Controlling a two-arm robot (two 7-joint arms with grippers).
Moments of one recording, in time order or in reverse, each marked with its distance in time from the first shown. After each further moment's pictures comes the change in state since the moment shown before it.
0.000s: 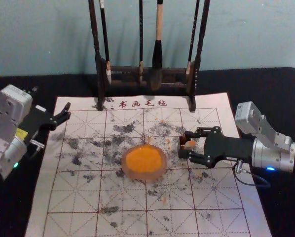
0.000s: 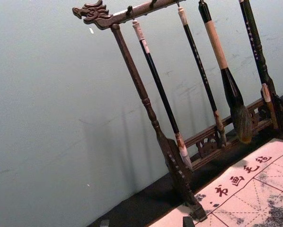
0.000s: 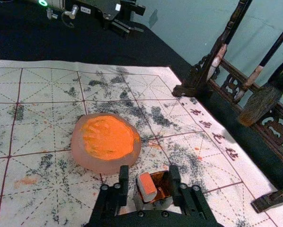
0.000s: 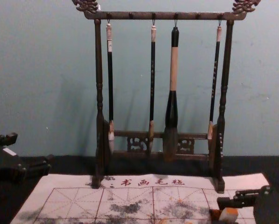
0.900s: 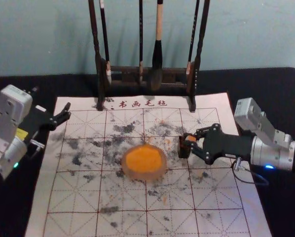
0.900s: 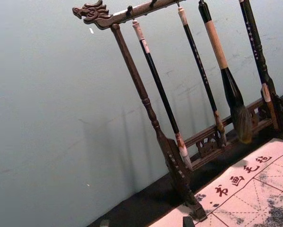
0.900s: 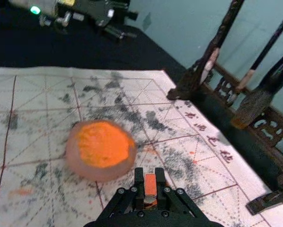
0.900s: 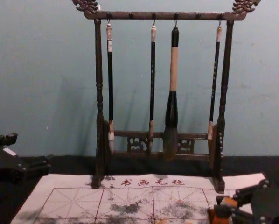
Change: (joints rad) left arm 0.000 0.000 0.000 0.000 0.000 0.000 0.000; right arm -0.010 0.001 0.009 -0.031 0.011 0.030 -0.028
